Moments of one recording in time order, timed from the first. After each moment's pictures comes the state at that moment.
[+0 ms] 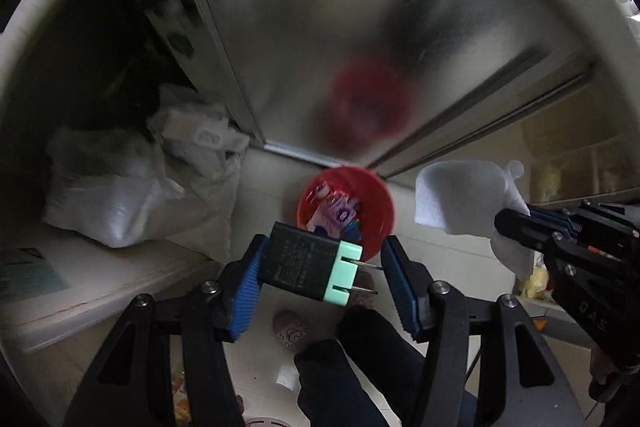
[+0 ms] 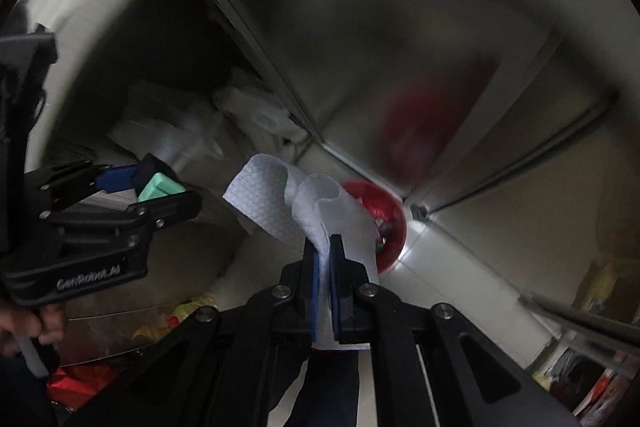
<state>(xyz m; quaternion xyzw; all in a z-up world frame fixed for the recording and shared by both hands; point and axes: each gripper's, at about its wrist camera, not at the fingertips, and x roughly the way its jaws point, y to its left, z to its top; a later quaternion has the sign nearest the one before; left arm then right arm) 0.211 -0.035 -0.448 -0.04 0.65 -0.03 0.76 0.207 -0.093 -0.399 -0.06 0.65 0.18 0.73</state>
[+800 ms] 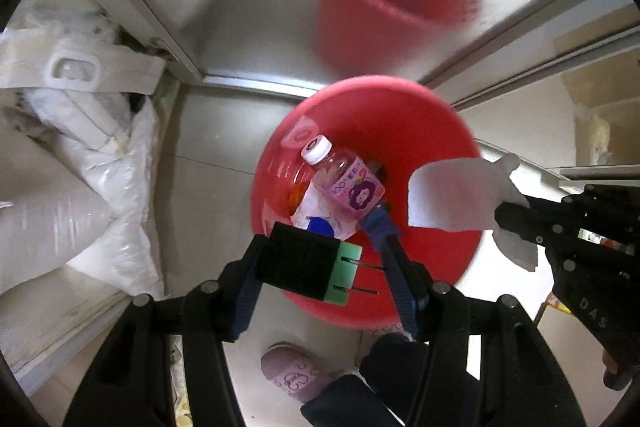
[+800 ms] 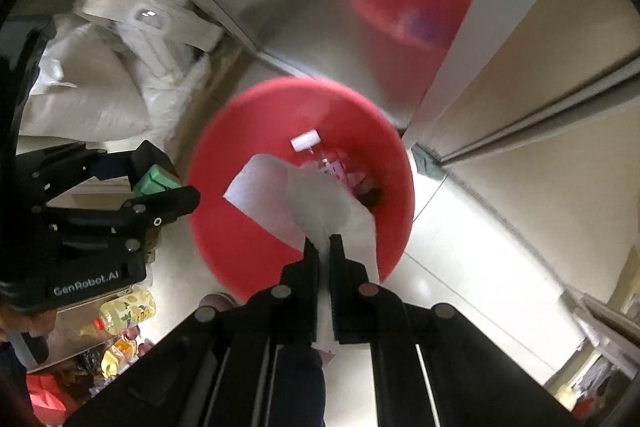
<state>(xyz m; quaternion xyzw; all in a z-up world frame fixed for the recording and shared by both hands) 0.249 -0.062 -0.788 -0.02 0.70 -0.07 0.71 0.229 -0.132 -0.708 -0.07 0.71 0.15 0.68</state>
